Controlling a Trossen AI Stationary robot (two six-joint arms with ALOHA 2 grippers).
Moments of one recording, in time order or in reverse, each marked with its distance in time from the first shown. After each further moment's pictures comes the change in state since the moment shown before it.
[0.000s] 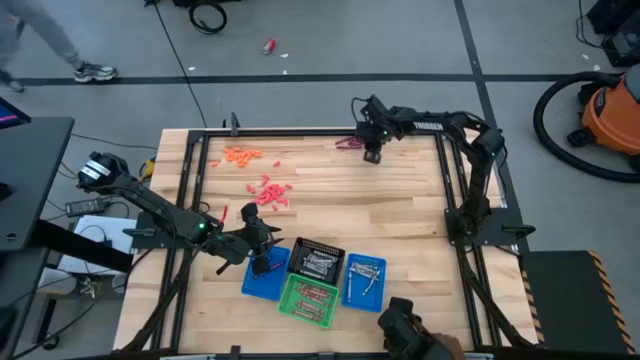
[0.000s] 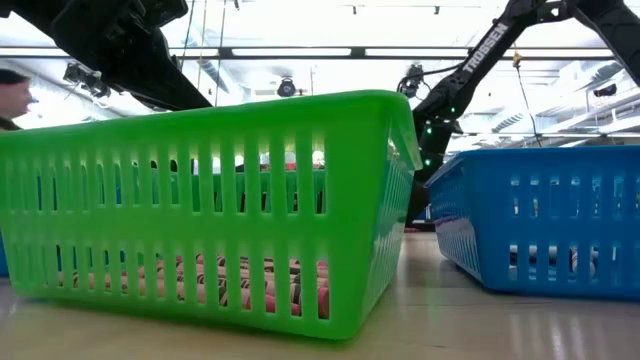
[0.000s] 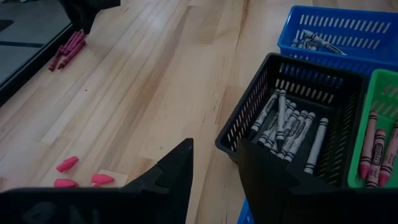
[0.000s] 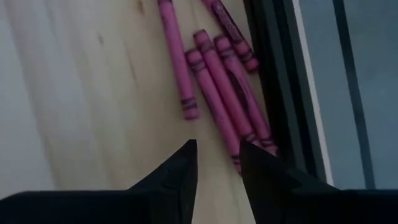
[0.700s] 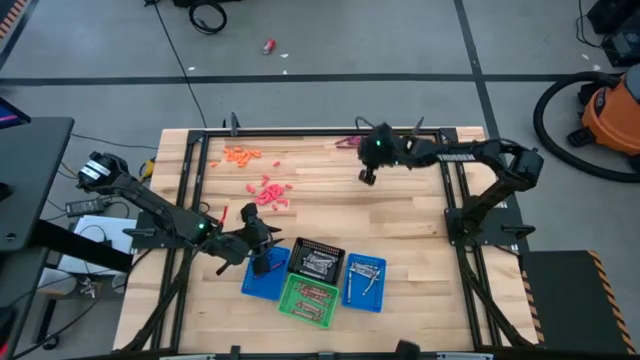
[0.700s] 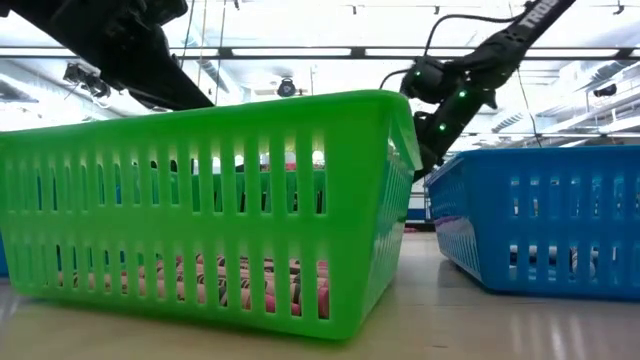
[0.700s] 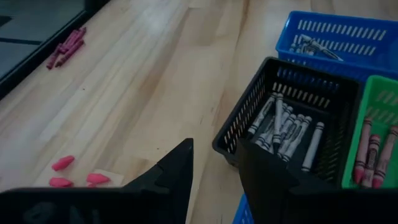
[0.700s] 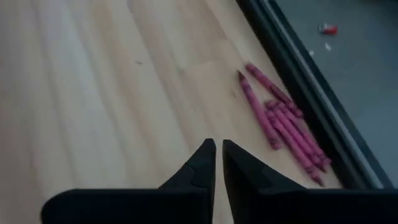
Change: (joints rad) left arm 0.000 0.000 0.000 0.008 -0.002 -0.023; right arm 0.253 -0.373 -0.380 0.328 0.076 0.370
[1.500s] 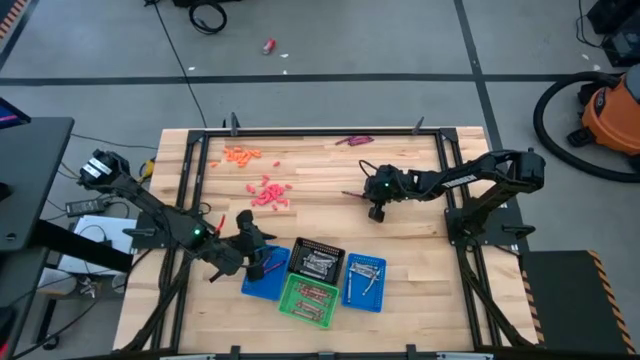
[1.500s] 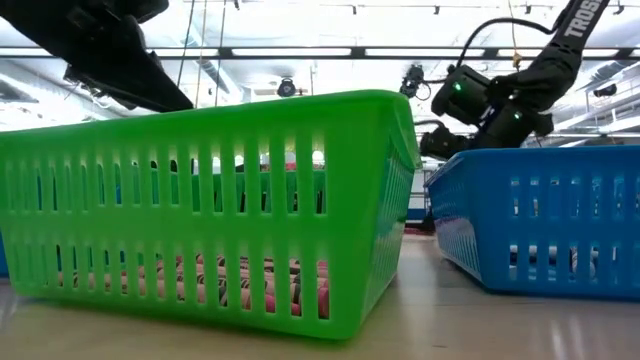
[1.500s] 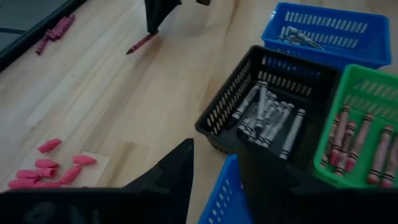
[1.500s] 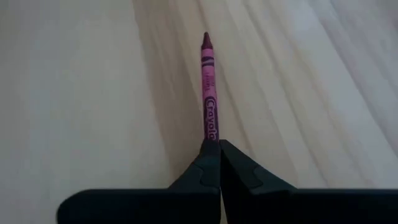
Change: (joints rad) left arm -0.092 -0.003 0.000 -0.061 -0.034 -0.111; right arm 0.245 -0.029 -0.349 0.298 -0.021 0.158
